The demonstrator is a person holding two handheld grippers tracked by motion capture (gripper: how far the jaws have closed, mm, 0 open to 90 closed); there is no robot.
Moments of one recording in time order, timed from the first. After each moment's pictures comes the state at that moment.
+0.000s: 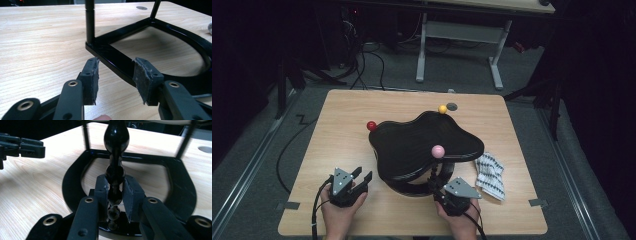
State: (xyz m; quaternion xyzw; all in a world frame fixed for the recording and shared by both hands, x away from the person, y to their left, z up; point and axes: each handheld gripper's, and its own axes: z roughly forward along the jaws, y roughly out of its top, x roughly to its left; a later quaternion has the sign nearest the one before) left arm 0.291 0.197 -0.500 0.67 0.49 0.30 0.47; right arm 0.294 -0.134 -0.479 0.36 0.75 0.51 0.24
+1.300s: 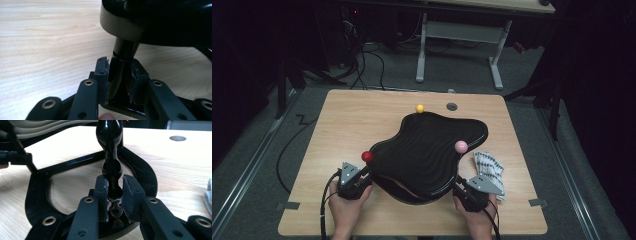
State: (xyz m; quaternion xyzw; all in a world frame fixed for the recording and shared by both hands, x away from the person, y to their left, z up) left arm 0.311 0.186 -0.506 0.67 0.52 0.27 0.47; right arm 0.308 -0.182 -0.483 0.42 0.71 0.51 0.23
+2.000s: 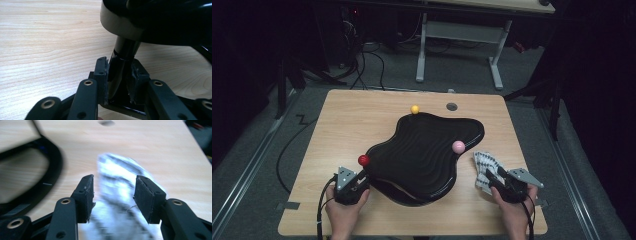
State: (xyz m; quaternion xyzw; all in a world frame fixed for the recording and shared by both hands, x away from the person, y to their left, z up) left arm 0.299 0.189 -0.507 0.66 0.53 0.27 0.47; right arm 0.337 -0.288 -0.486 0.53 0.68 0.43 0.28
